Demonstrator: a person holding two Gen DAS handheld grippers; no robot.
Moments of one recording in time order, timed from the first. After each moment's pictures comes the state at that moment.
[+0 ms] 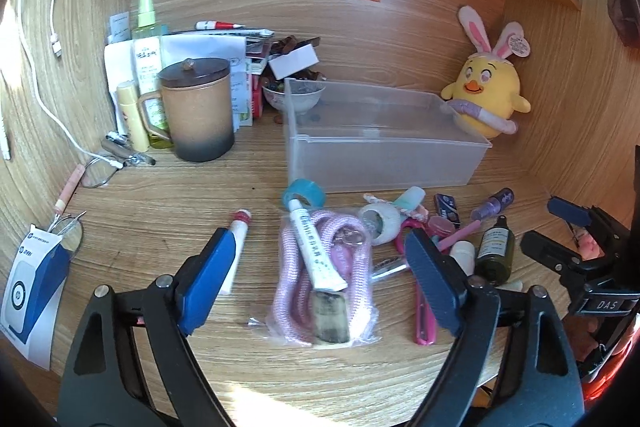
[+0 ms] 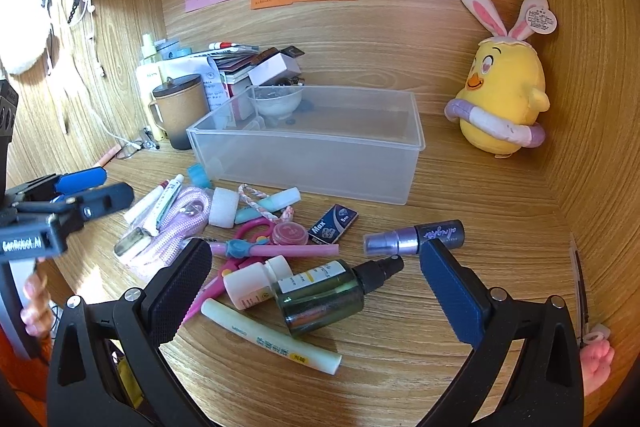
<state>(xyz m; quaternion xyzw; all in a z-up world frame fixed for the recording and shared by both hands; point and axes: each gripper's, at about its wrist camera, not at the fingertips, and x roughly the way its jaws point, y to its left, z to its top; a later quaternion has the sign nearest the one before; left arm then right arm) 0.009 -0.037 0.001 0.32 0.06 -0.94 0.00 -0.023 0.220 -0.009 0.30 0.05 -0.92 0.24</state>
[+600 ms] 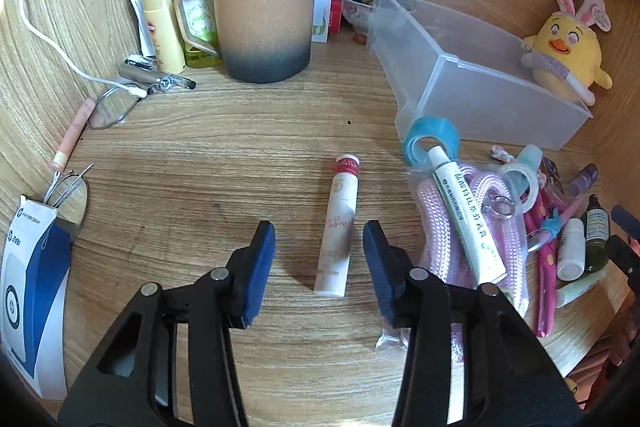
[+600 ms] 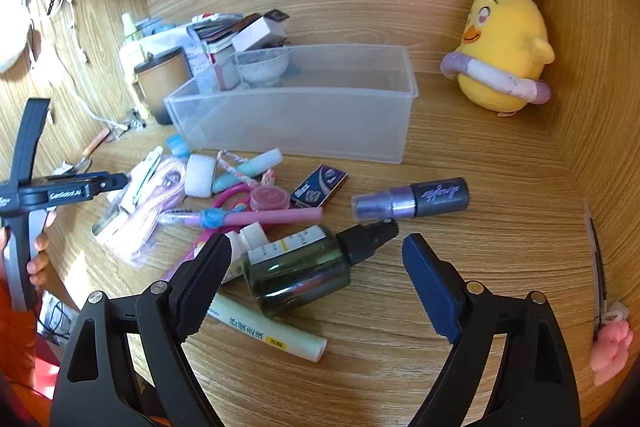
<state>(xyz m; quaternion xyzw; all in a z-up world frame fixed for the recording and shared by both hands) -0.042 -0.100 -0.060 0.45 0.07 -0.89 0.05 -0.039 0.219 -0.038 0.36 0.05 -0.90 0.24</state>
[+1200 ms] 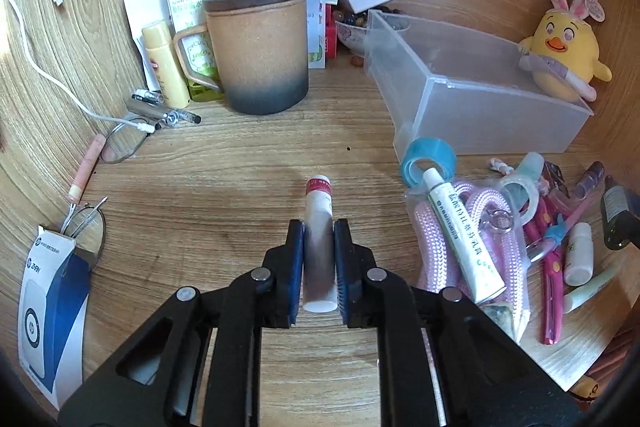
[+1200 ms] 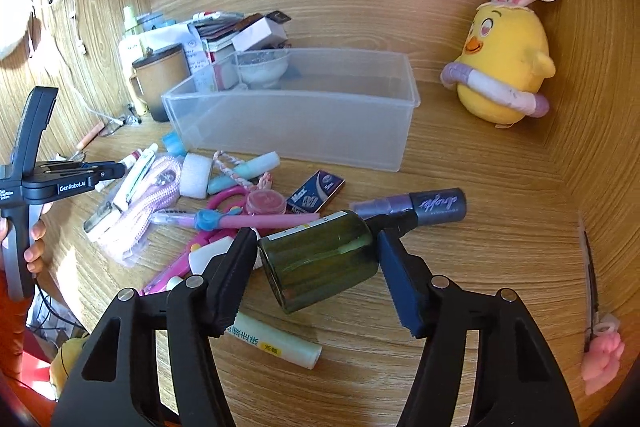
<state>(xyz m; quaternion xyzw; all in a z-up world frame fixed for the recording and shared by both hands) -0.041 -0.091 -0.041 0.41 0.03 -0.91 0.06 -0.040 0.223 -0.028 0.34 0.06 -0.91 0.23</state>
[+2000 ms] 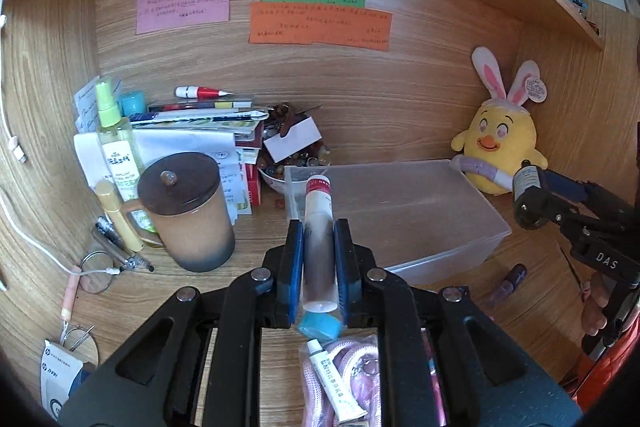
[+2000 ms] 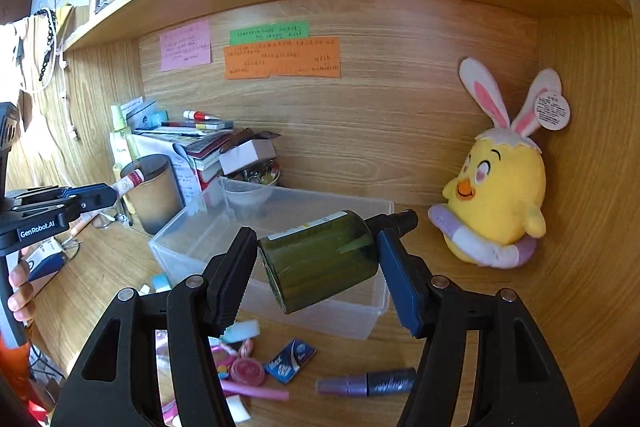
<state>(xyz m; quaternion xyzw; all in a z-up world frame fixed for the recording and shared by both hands) -0.087 -0.048 0.065 0.30 0.03 -0.95 -0.03 -0.117 0.204 0.066 0.24 0.06 -0.94 0.24</state>
